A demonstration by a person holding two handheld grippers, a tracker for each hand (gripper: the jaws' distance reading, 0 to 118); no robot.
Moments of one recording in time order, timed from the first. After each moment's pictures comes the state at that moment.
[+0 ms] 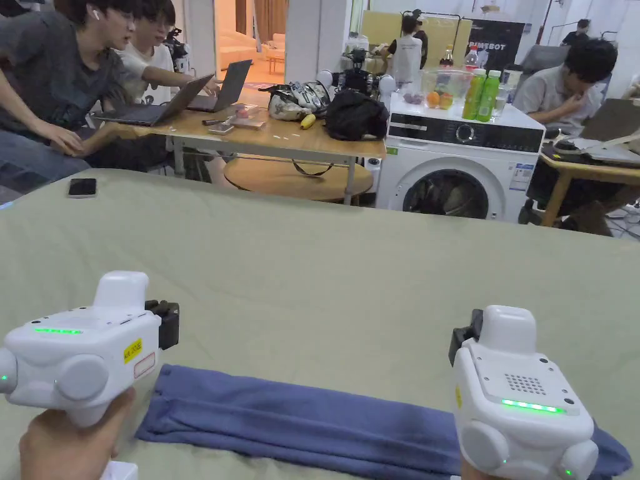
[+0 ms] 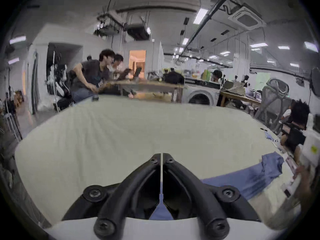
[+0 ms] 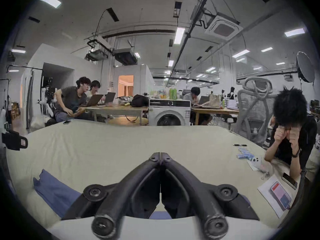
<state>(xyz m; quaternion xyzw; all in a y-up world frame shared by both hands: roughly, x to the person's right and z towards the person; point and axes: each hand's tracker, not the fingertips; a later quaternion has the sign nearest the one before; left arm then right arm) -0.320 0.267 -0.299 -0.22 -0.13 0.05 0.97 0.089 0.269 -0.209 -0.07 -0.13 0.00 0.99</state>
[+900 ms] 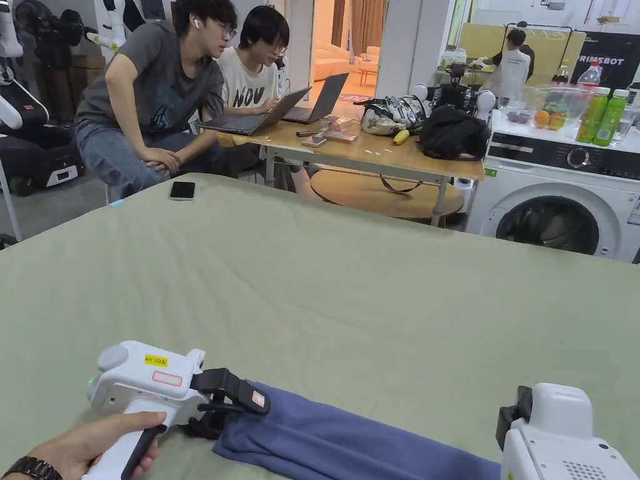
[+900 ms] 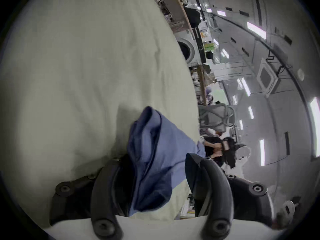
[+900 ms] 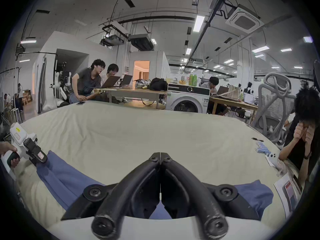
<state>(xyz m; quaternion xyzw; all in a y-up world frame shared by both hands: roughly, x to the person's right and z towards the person) -0.404 0.118 -0.393 -0.52 -0.35 0.42 0.66 0.055 0.233 -0.237 -0.14 -0.07 0.03 0.99</state>
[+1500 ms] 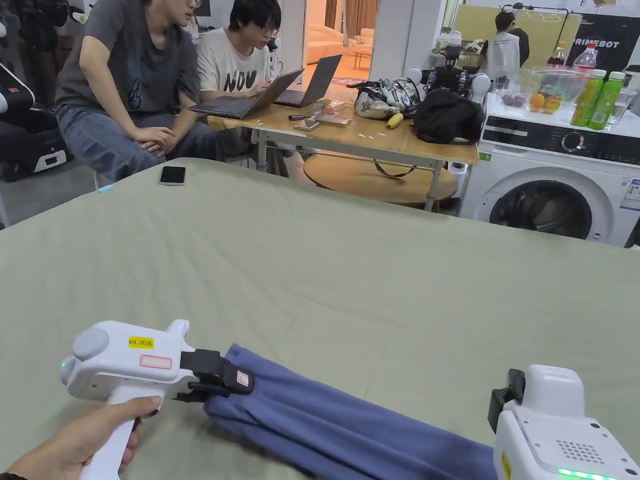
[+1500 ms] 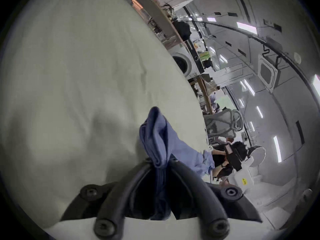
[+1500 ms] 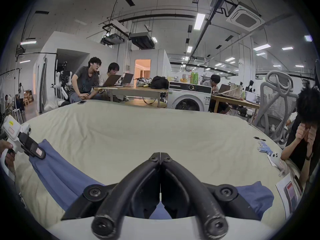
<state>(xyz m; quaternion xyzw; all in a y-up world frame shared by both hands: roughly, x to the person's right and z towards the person) -0.398 0.168 -0.364 -0.46 -0.31 0.37 0.75 0.058 0.235 -0.243 -0.15 -0.06 0.02 0.99</state>
